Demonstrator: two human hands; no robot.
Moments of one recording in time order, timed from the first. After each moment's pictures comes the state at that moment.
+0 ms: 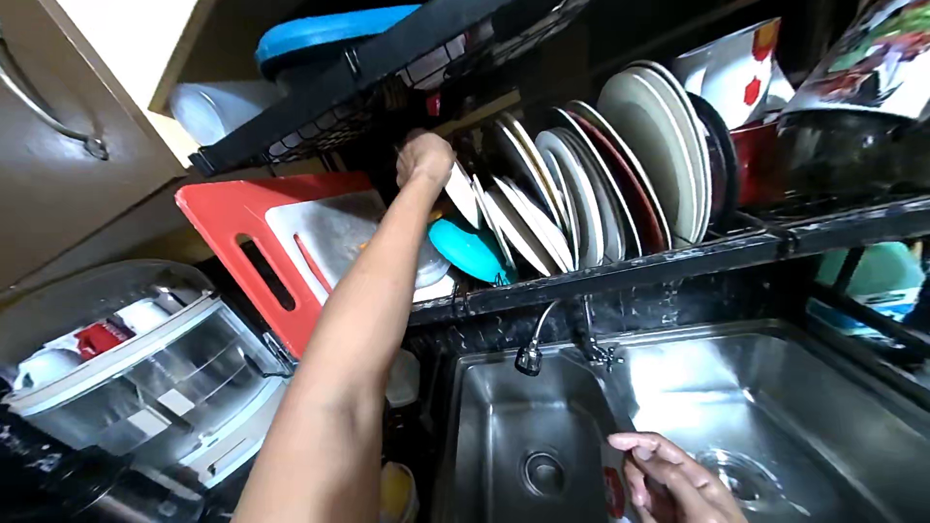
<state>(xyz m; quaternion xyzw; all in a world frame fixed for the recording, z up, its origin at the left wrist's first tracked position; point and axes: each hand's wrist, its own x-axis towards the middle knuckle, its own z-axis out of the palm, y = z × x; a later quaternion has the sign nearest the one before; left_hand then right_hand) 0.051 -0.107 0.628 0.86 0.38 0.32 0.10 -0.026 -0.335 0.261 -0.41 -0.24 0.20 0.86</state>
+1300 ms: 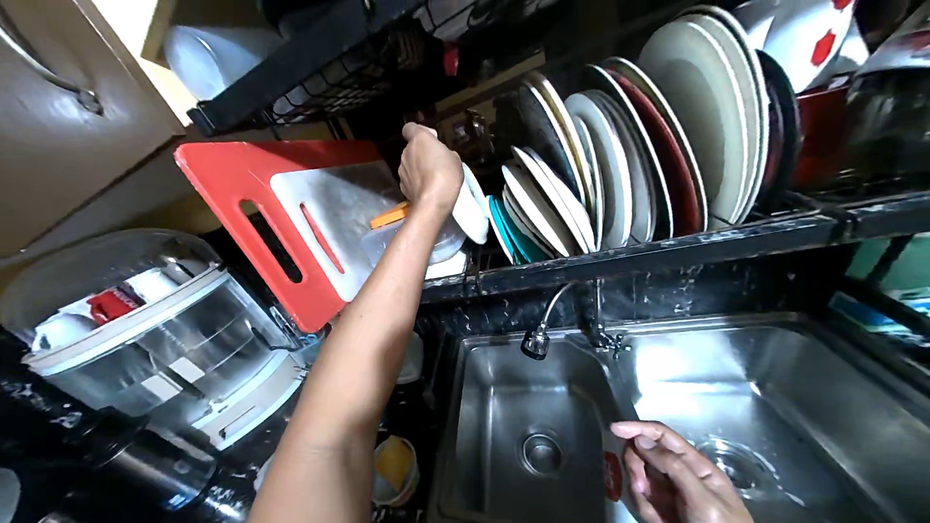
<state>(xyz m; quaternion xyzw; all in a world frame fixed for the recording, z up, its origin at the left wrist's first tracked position) 0.018 -0.096 0.589 0.83 0.35 0.40 0.13 -0.031 -0.330 0.261 -0.41 -0.23 0.22 0.86</state>
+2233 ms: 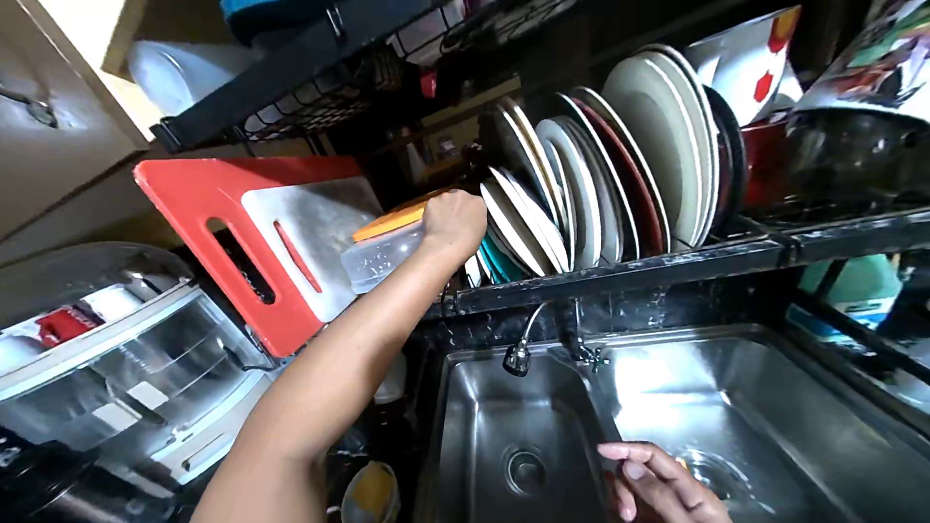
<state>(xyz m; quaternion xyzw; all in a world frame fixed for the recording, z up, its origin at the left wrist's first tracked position) 0.039 -0.116 0.549 0.94 0.23 0.13 -0.22 -0.017 -0.343 0.253 -0.46 -0.30 0.17 0.82</state>
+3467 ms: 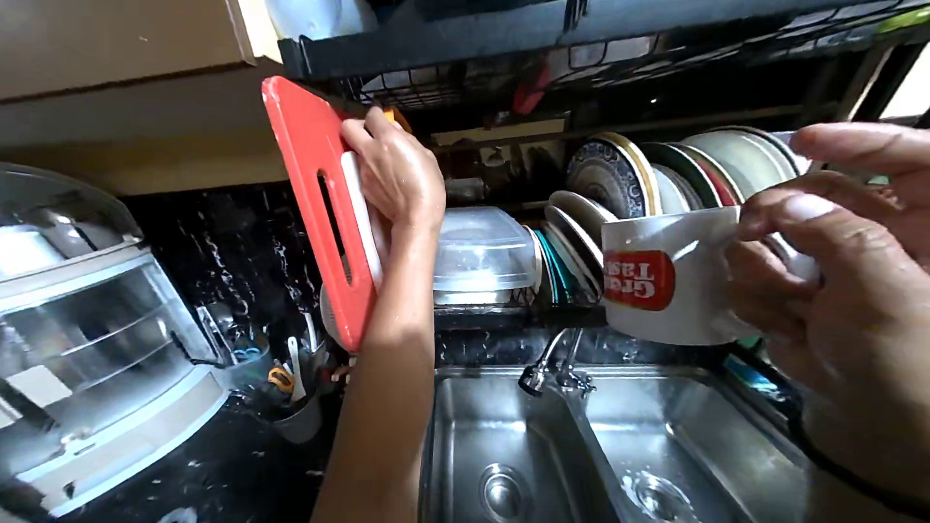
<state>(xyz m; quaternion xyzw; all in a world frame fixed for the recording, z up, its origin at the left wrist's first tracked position) -0.063 -0.003 0.611 0.70 0.33 0.62 0.12 -0.019 -0.269 0.509 -0.49 -0.46 -0.23 0.71</state>
